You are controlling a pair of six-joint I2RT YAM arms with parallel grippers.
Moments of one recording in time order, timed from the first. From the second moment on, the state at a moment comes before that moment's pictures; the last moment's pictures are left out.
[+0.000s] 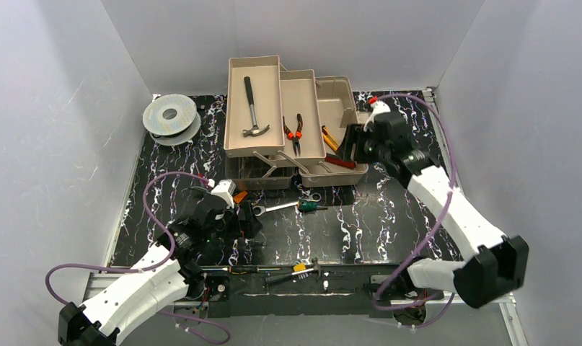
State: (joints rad) left arm -0.67 0.63 0.43 -0.55 -0.02 -0.62; right arm 0.43 1.27 1.16 -0.49 -0.07 0.38
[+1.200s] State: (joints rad) left arm -0.76 1.10 0.44 -0.11 -0.01 -0.36; right arm 0.70 1.23 0.52 -0.05 -0.03 0.67
